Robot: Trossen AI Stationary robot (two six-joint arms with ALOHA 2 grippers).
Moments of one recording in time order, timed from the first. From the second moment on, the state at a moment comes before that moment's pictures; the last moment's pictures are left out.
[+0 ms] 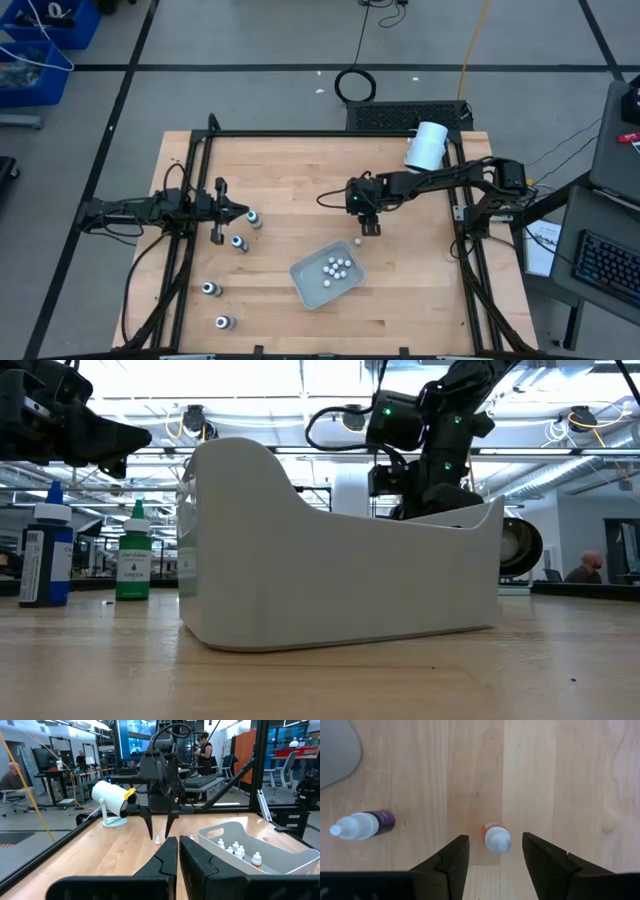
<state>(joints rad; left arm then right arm) -0.03 0.02 0.01 0.08 -0.05 0.05 -0.14 1.68 1.01 -0.54 0.00 -0.17</state>
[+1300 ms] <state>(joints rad) -0.03 0.02 0.01 0.08 -0.05 0.05 -0.14 1.67 0.99 -0.51 0.00 -0.23</state>
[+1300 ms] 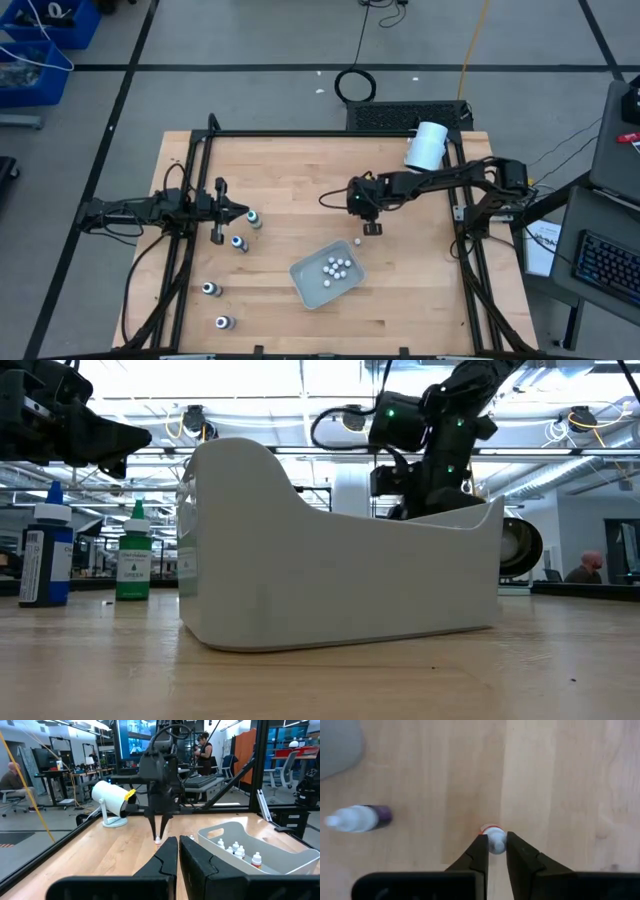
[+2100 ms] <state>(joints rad) -0.03 0.02 0.01 0.08 -0.05 0.05 0.22 1.69 1.31 -0.63 0.00 -0.19</state>
